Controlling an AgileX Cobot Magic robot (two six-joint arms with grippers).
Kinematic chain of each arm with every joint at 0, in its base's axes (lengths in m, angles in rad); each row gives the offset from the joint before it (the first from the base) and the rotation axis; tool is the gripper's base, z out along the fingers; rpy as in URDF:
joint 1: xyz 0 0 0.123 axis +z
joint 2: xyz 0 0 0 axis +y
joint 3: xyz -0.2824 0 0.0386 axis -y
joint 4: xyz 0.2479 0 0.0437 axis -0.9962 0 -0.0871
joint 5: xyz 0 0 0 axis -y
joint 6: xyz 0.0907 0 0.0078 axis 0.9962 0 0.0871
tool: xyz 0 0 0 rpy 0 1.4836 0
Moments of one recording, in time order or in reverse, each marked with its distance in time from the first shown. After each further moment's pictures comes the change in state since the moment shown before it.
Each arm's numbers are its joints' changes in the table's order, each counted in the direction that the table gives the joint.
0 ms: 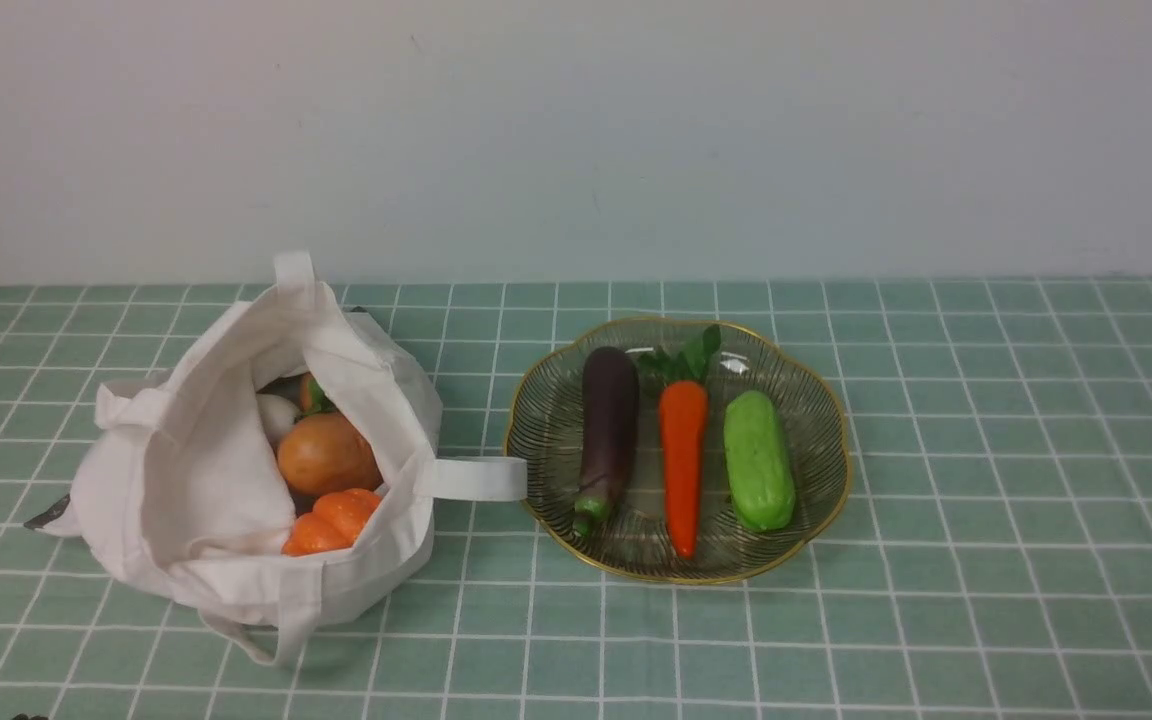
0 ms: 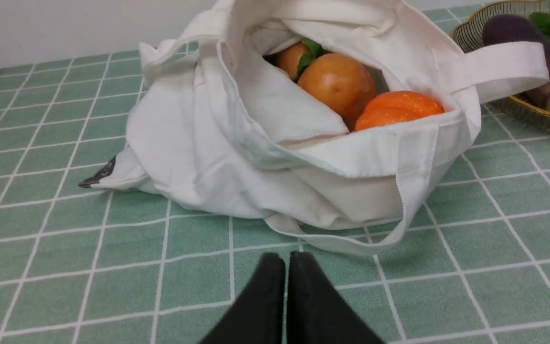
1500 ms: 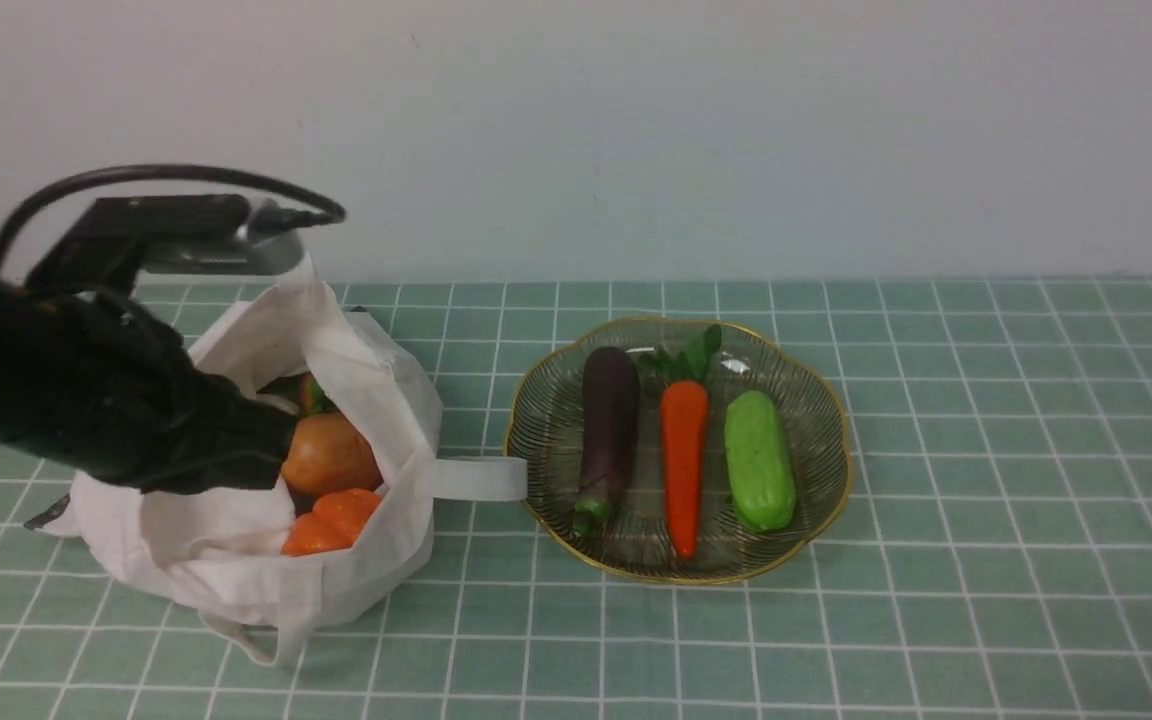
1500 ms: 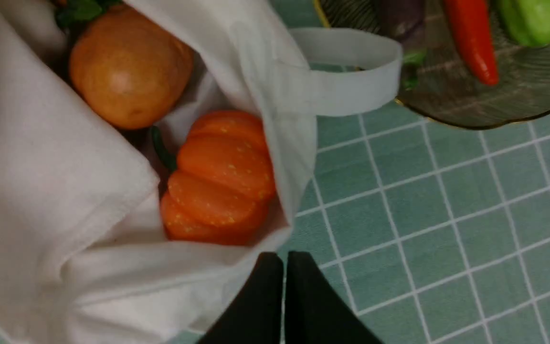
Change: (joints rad) right arm 0.000 0.000 0.000 0.000 0.000 0.000; left arm 0.000 1.425 1.068 0.346 -0.529 0.239
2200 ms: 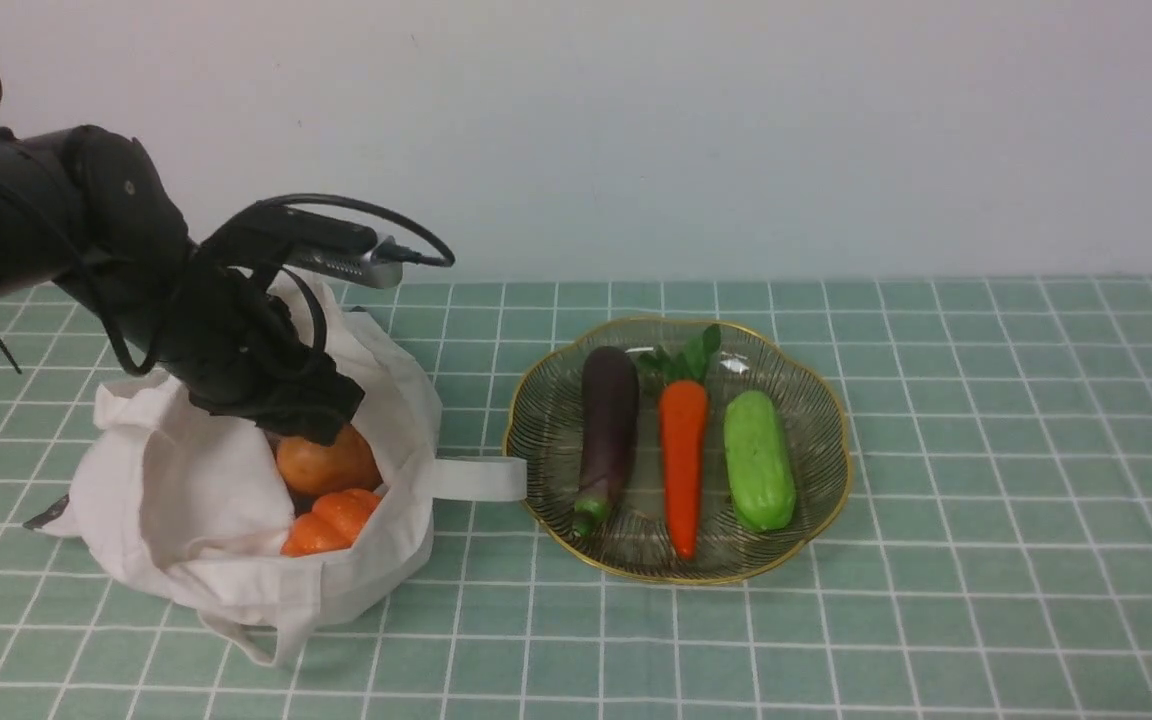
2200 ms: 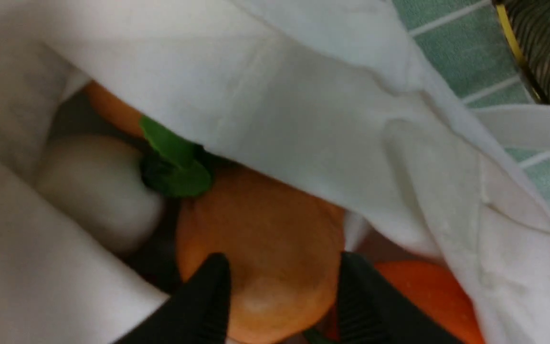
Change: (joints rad) right arm 0.000 0.000 0.000 0.000 0.000 0.000; left arm -0.017 0.382 0.232 -0.152 0.137 0.098
